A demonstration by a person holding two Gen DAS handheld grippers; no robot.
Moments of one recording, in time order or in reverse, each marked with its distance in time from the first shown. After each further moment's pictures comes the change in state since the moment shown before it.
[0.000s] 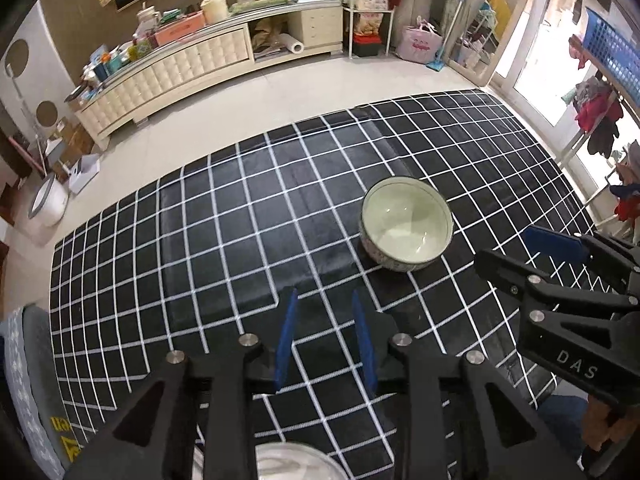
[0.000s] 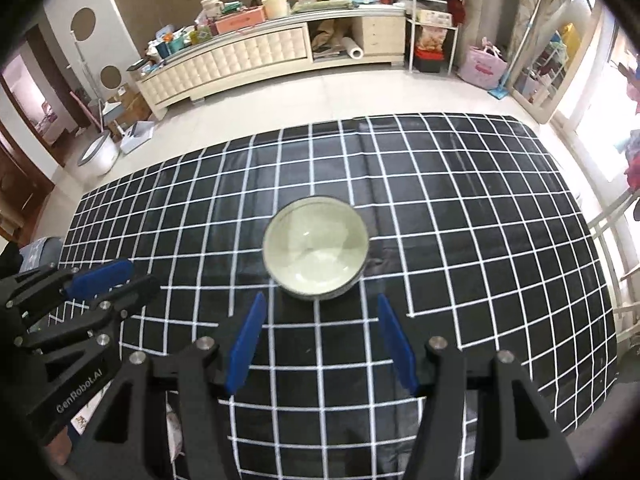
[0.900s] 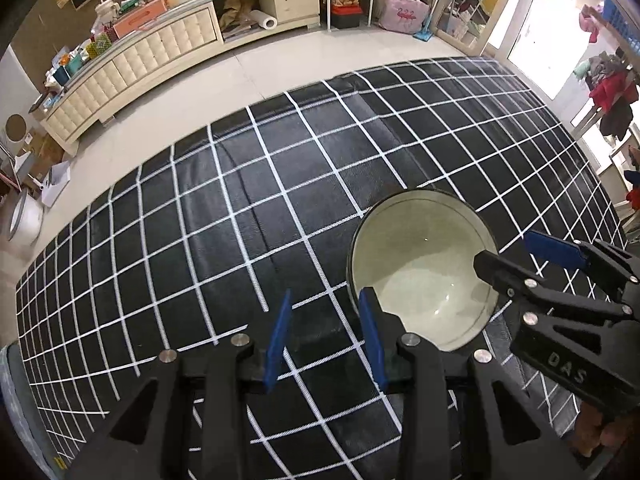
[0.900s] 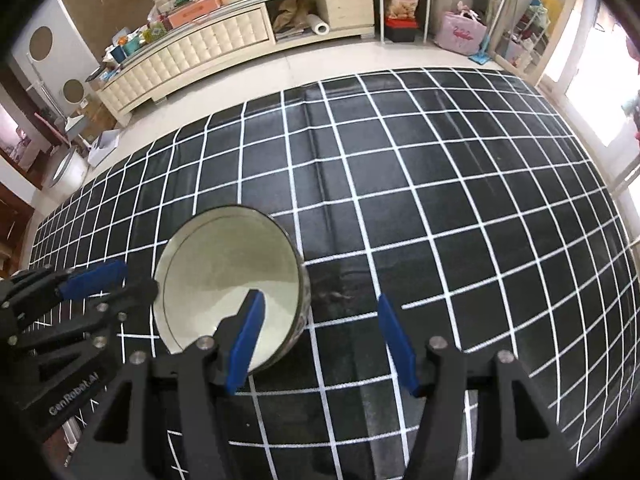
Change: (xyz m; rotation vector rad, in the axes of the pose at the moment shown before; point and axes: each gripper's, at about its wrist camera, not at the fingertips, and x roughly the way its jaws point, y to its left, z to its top) left arm 0.115 -0.017 0.050 0.057 0.091 -0.053; right arm 0.082 -0.040 0.015 0.099 0.059 -0.025
